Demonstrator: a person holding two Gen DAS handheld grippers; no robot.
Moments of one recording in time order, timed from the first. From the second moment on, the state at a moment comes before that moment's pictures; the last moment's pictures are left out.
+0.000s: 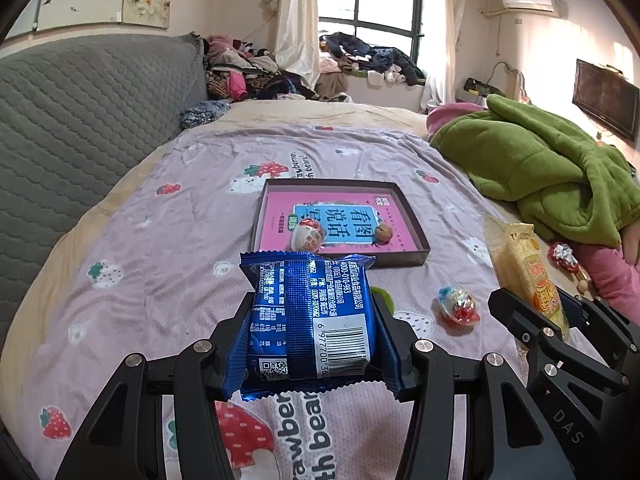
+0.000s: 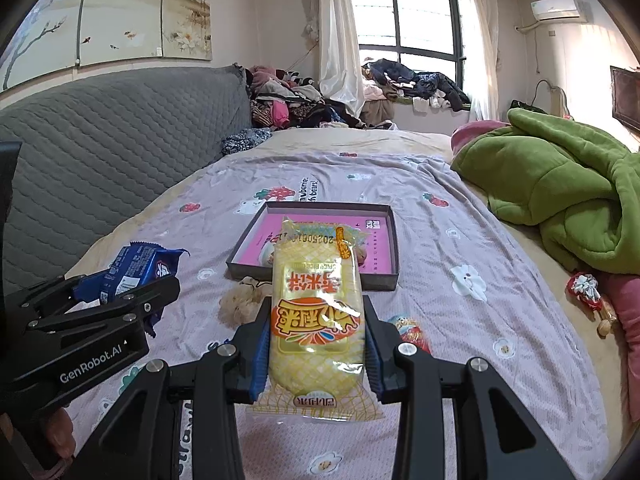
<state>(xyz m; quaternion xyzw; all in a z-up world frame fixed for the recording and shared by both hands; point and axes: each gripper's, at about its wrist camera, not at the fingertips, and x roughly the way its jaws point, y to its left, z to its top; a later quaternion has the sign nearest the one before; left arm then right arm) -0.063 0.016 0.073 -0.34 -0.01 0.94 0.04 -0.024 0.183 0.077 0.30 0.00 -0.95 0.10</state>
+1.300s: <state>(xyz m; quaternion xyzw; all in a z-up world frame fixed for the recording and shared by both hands) -0.234 0.067 0.068 -0.35 0.01 0.93 0.07 -0.180 0.210 0.067 0.31 0.02 -0.95 0.09</state>
